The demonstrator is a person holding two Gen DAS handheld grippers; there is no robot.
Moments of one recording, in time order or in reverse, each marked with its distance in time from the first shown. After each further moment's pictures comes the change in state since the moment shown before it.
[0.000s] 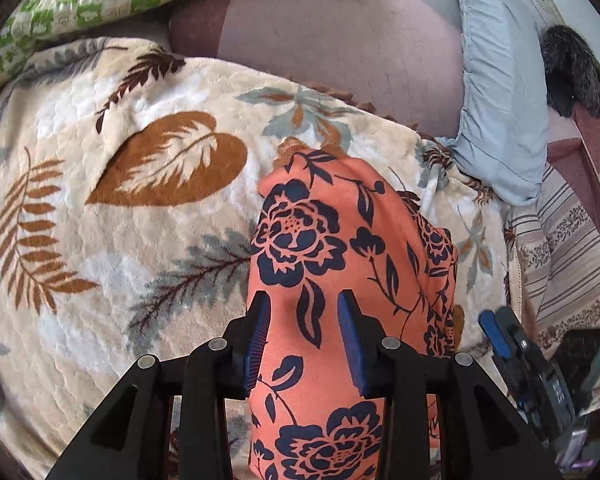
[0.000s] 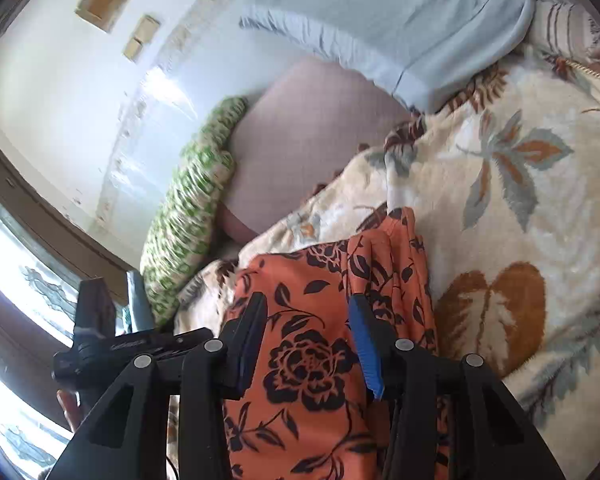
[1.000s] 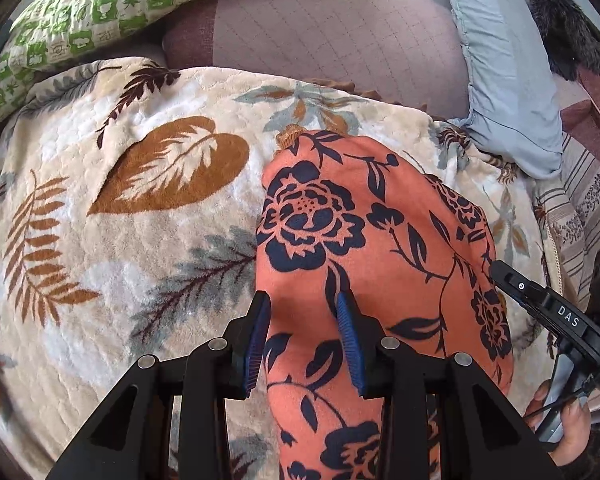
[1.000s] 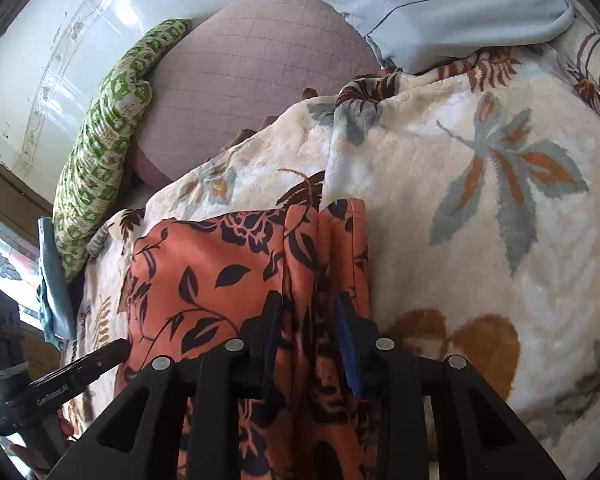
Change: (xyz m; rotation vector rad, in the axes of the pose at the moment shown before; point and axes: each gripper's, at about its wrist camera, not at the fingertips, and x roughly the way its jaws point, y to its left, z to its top) left arm 0.018 -0.010 -0.023 0.095 -0.071 0.119; right arm 0.027 -0.015 0.011 -0.129 0.156 -0.215
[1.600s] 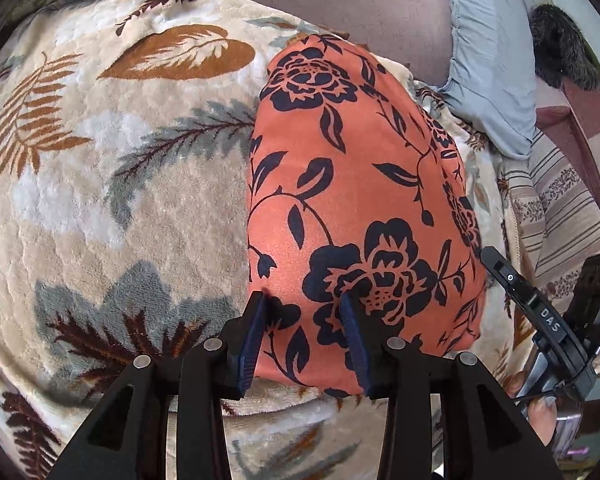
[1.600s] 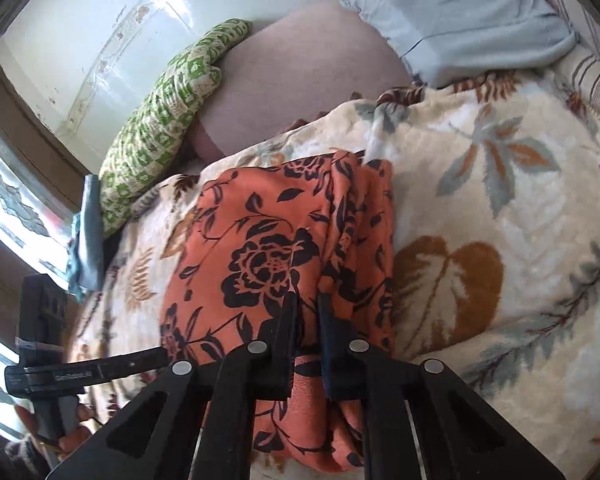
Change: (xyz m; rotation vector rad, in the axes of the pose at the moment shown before) left arm -0.016 0.027 -0.074 -0.111 0.112 -0.129; right arm -0.042 0.014 -0.065 -0.185 -0.049 -0.100
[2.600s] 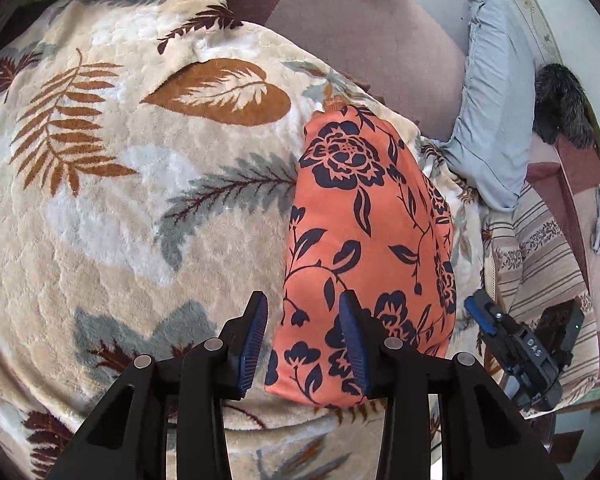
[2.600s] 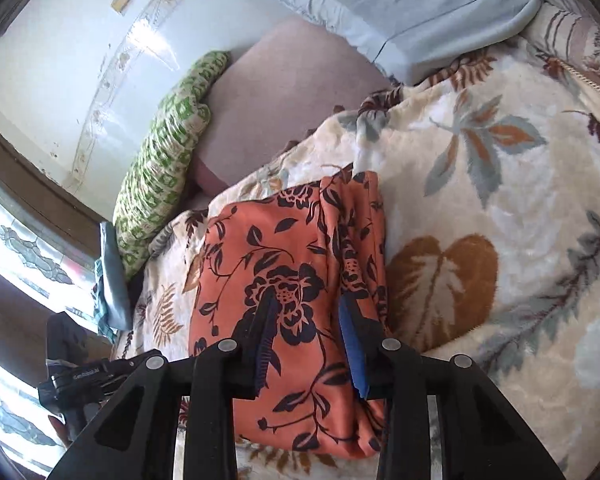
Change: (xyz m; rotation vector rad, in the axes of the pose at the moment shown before) left arm -0.050 0.043 0.026 -0.112 -0.063 -0.106; right arm 0.006 -0.016 0.022 0.206 0.020 0.181
